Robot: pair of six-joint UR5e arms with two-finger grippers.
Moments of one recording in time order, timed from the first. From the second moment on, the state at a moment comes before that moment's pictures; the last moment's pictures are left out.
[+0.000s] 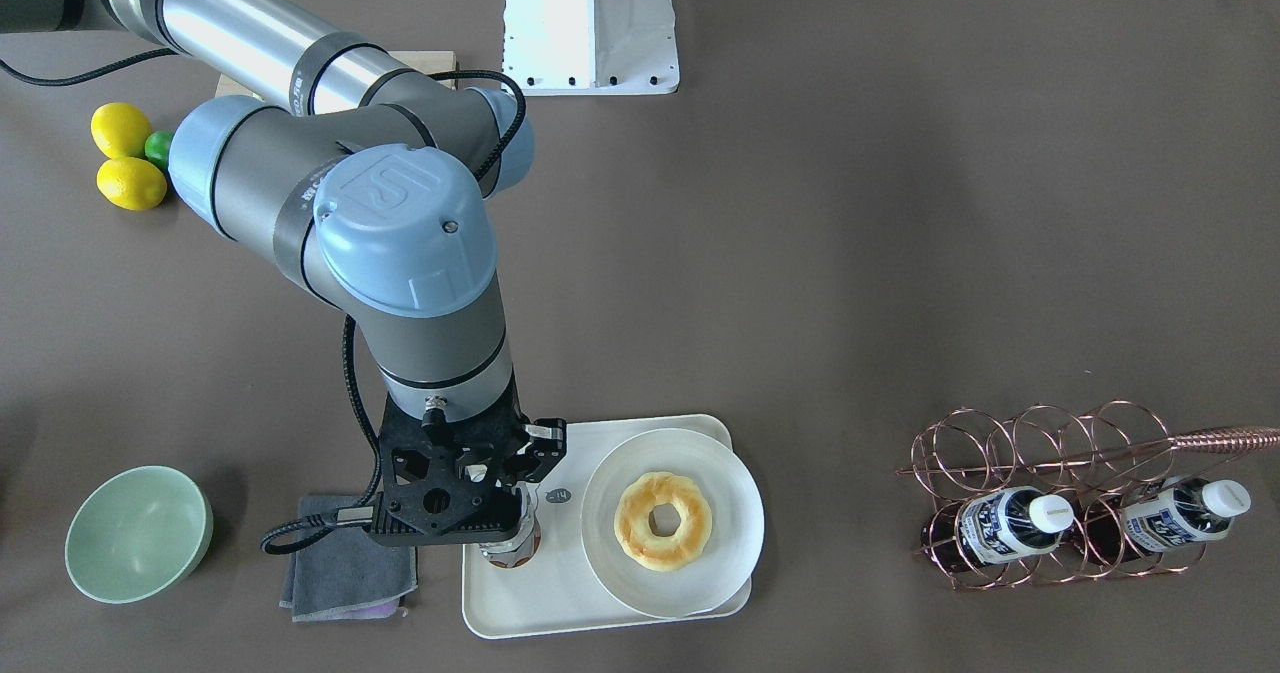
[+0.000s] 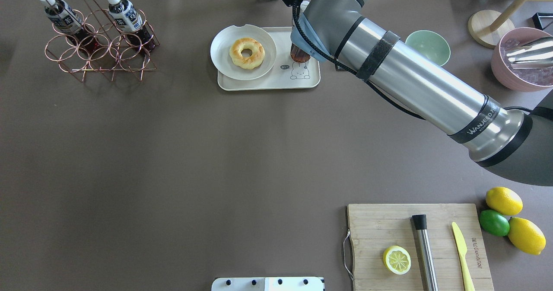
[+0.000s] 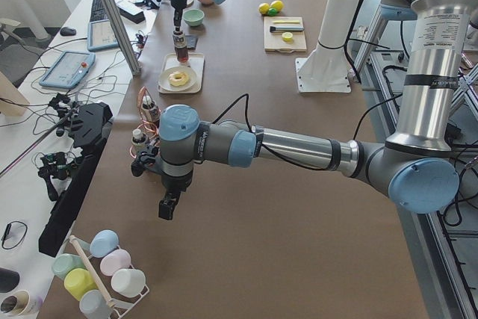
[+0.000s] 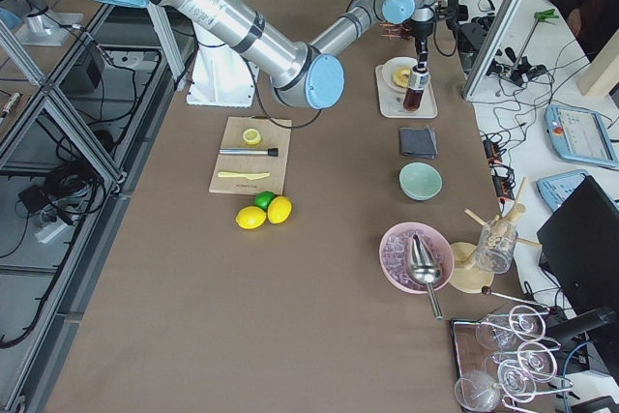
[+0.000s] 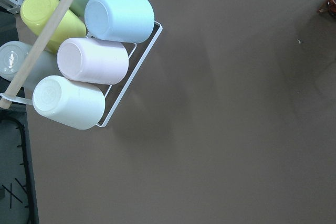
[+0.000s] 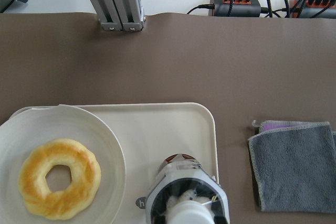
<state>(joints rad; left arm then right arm) -1.63 -1.66 -1.64 -1.61 -2.19 0.14 0.89 -0.48 1.13 -1.53 1.96 0.91</state>
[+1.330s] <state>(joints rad) -1.63 -1.67 -1.63 -1.61 -2.19 0.14 0.90 -0.50 1.29 -1.66 1.98 0.91</state>
